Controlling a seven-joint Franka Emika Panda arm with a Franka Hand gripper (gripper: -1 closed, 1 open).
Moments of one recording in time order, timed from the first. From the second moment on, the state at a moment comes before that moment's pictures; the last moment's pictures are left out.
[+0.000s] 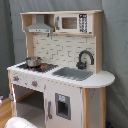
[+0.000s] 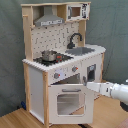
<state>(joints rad) -0.20 -1.49 1.55 -2.52 0.08 2.79 -0.48</state>
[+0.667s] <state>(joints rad) -0.20 -1.49 1.62 -2.52 0.08 2.79 -0.25</state>
